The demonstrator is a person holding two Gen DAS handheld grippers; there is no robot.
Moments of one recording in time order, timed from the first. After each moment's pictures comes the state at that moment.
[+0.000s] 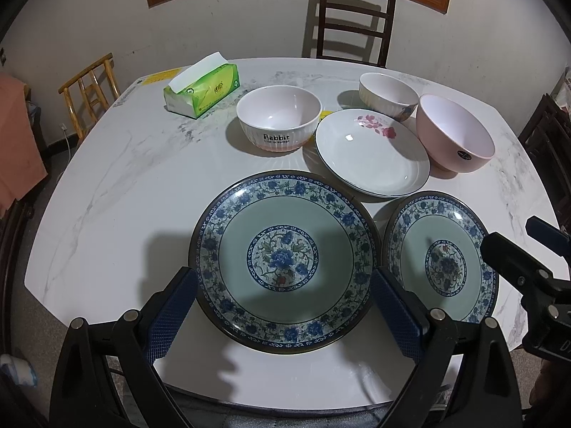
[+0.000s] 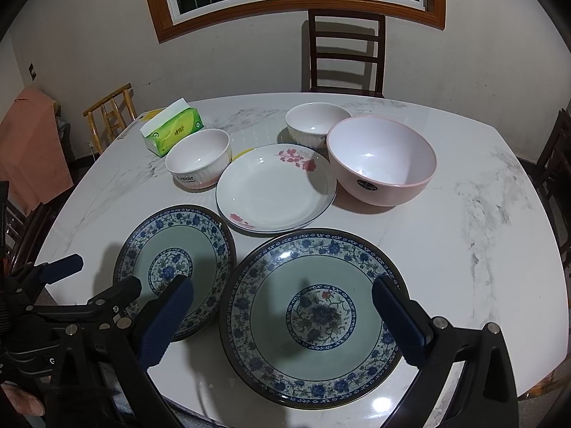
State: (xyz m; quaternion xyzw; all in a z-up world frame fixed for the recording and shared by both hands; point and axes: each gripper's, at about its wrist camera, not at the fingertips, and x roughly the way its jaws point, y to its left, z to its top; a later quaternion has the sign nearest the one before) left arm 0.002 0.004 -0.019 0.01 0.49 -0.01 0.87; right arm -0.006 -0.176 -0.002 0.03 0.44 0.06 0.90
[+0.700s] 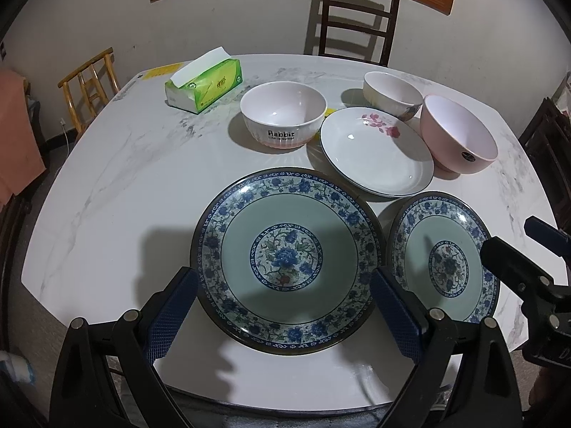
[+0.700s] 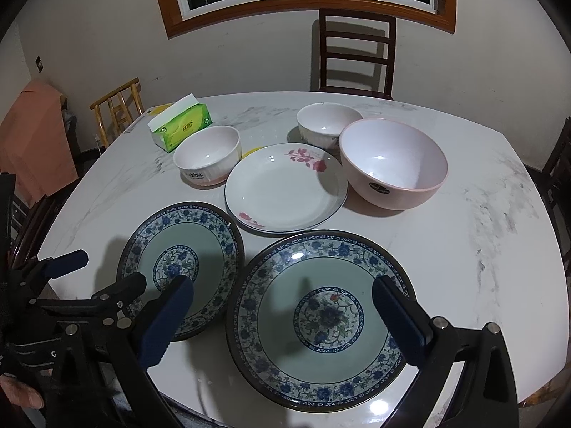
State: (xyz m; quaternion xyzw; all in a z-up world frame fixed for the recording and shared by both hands) left arm 0.004 0.006 -0.020 0.00 0.50 -0.01 0.87; right arm -0.001 -0.170 -0.003 0.01 0.44 0.08 0.89
